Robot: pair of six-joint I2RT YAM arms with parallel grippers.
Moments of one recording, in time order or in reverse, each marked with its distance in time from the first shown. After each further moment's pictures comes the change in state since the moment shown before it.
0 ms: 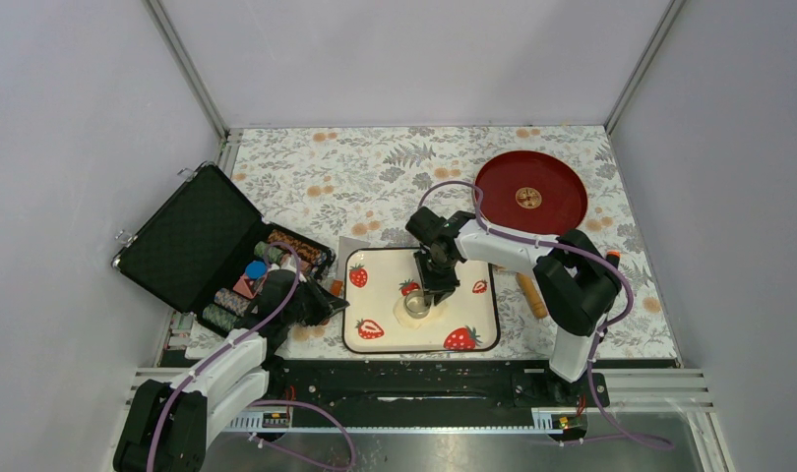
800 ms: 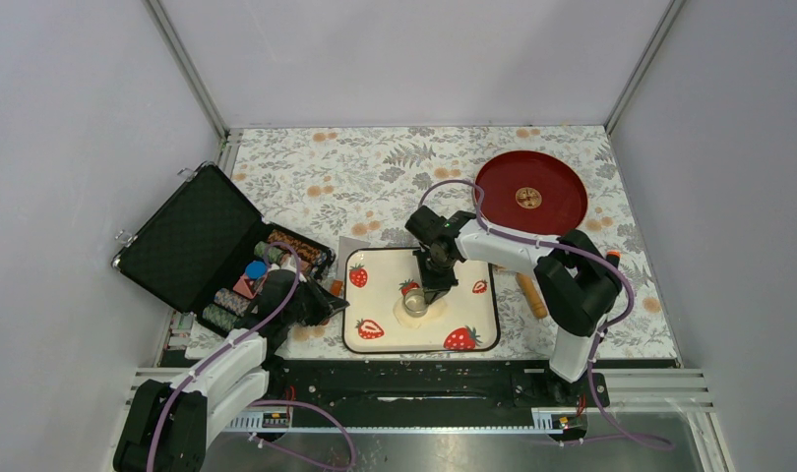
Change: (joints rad) left arm 0.000 0.000 0.000 0.000 0.000 0.000; right arm 0.000 -0.005 0.000 0.018 -0.001 0.019
